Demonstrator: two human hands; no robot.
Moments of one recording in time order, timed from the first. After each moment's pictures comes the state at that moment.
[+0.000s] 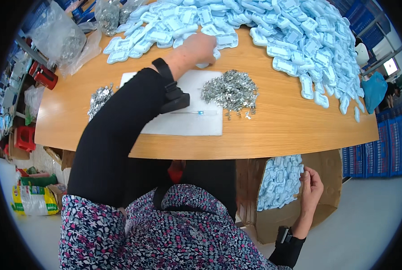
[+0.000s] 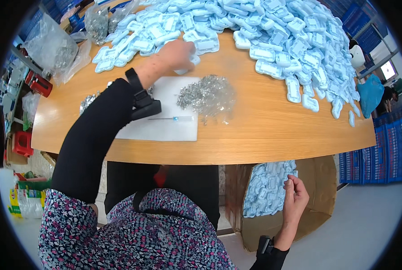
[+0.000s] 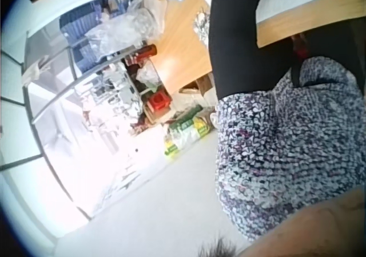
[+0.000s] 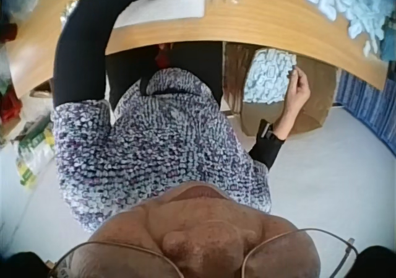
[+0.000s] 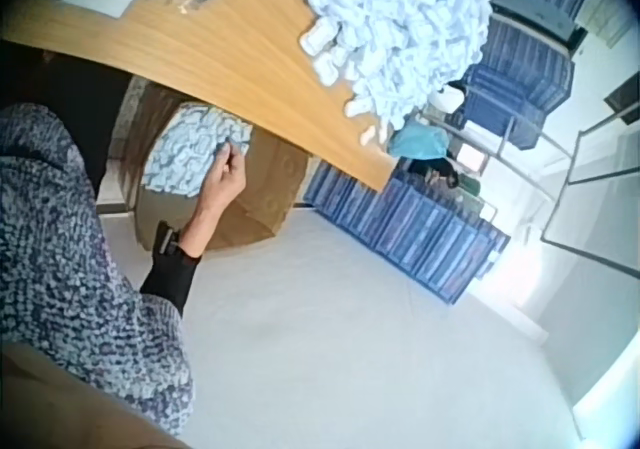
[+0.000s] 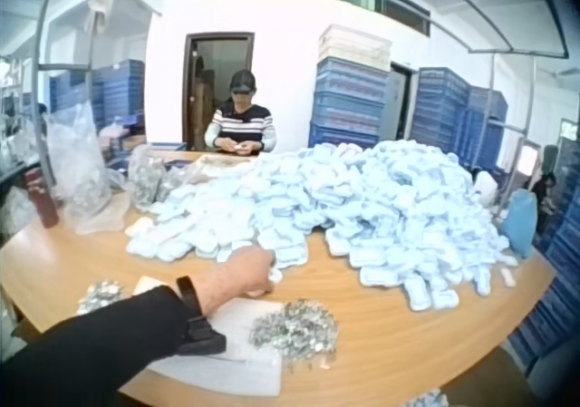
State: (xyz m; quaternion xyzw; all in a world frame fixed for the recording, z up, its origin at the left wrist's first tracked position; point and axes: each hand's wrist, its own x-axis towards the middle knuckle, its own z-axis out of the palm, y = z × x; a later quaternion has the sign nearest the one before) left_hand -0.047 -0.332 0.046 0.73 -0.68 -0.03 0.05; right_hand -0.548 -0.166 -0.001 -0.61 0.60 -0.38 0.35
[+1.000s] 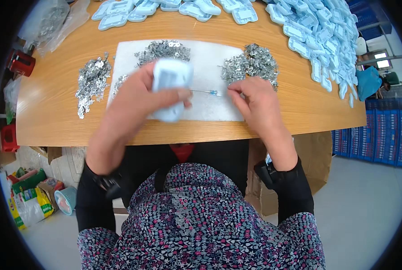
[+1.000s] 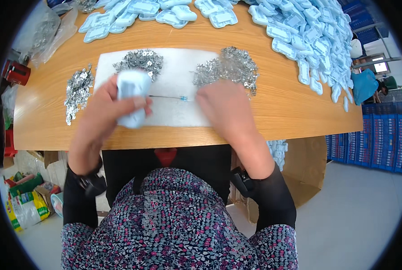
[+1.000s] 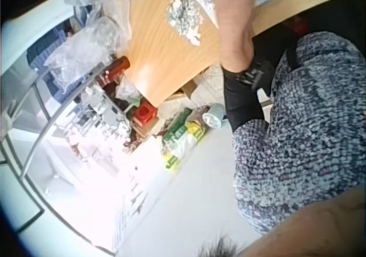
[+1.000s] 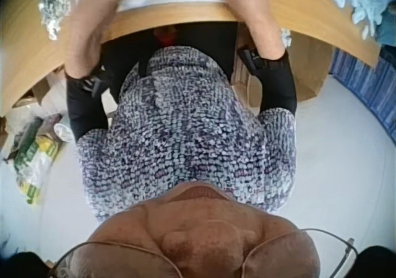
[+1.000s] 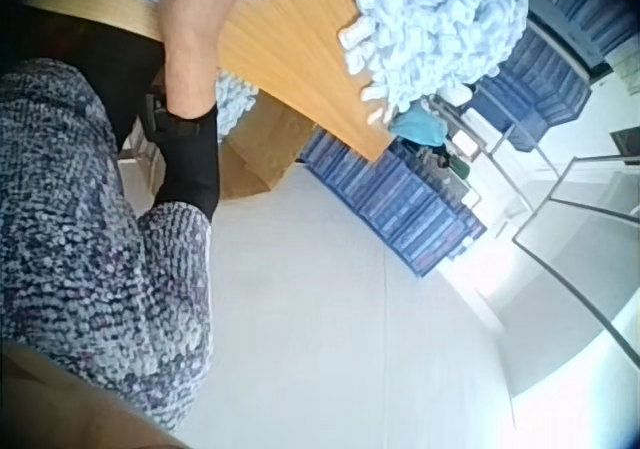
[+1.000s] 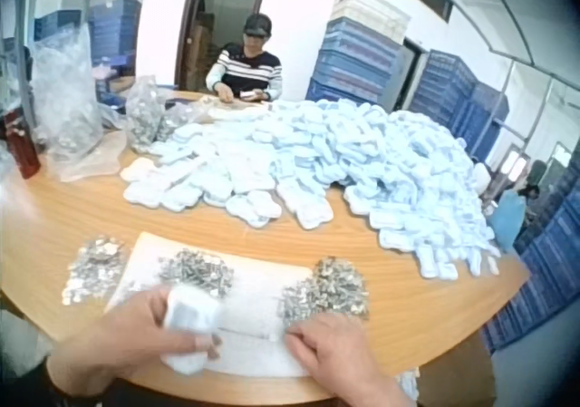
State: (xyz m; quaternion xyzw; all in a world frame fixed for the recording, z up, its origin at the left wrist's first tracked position) left_hand -0.021 -0.079 0.053 0.52 -0.34 -0.58 0.53; right_hand -0.257 -0.212 0.032 -0.93 0.29 -0.20 0.13
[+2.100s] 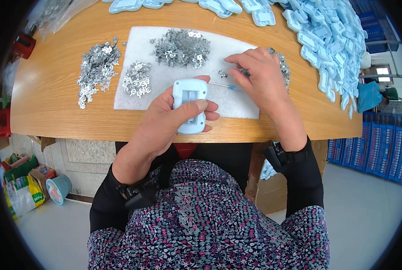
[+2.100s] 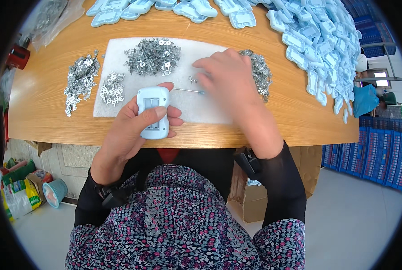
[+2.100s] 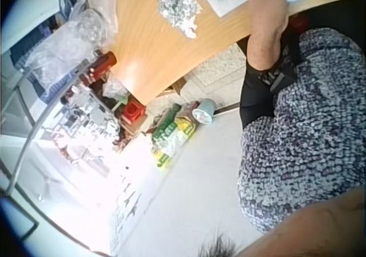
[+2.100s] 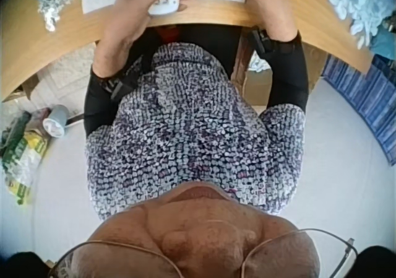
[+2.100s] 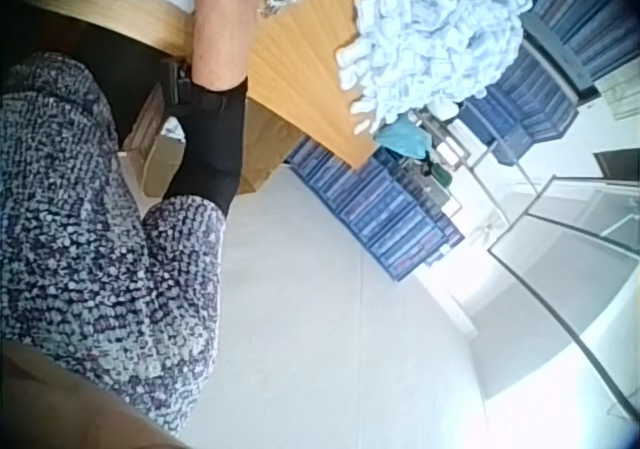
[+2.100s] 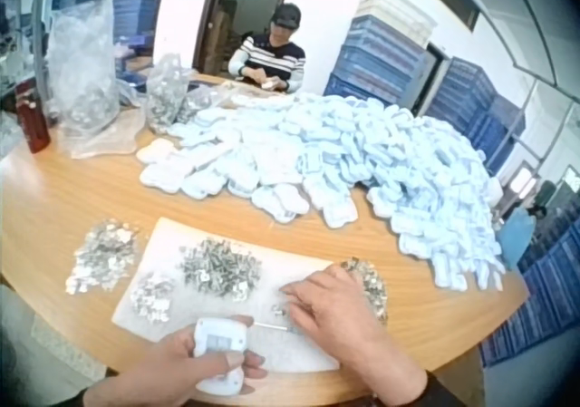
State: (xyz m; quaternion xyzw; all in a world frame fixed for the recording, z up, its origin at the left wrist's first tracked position) left_hand -0.052 -0.058 0.020 0.41 -0.16 -0.66 0.61; right_hand -0.204 -0.247 0.034 -0.96 0.21 -0.18 0.07
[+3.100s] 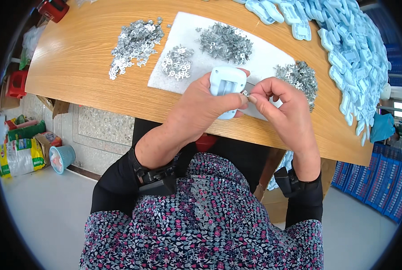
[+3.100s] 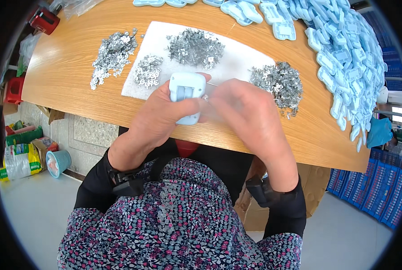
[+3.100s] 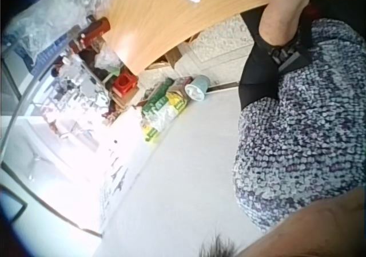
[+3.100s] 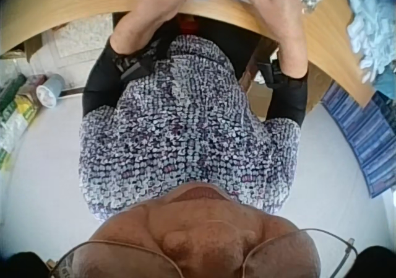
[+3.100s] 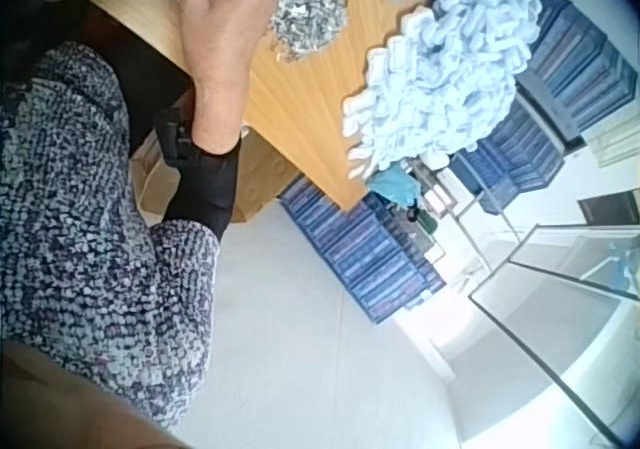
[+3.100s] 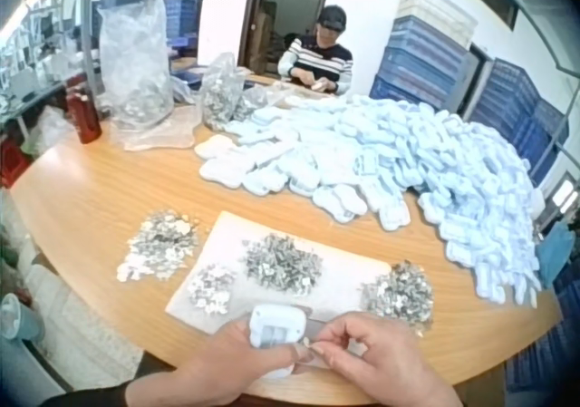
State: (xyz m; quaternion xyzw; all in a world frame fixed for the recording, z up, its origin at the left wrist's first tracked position) left_hand -0.055 -0.058 0.010 0.42 -0.18 -0.58 0.68; right_hand -0.201 -0.186 0.073 -0.87 0.25 -0.09 0.41
